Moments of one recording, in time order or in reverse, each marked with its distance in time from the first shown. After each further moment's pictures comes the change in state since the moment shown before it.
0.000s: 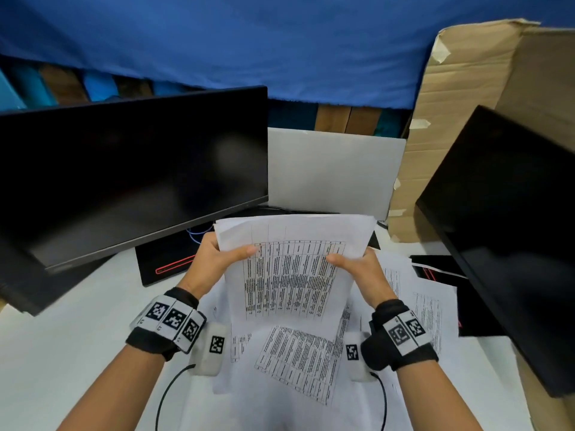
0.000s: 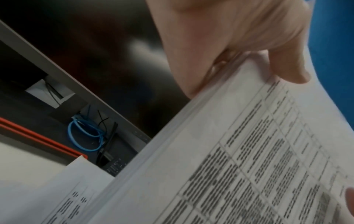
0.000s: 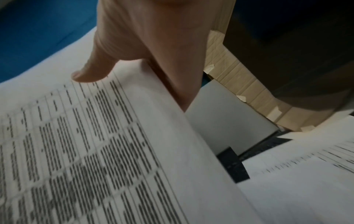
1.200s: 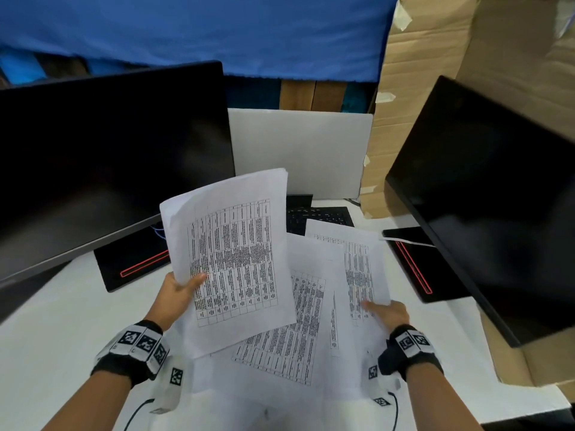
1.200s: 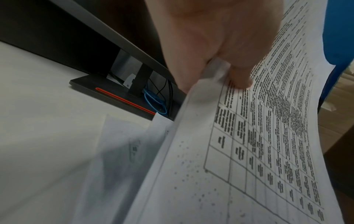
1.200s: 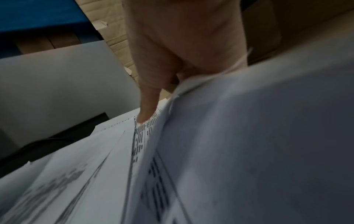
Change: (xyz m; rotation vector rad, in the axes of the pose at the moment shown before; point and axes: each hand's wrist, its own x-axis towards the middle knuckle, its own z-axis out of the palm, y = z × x) left_hand -0.024 -0.088 -0.029 0.312 0.137 -0.279; right_hand -0.042 0.142 -0.107 -0.397 0.513 0.812
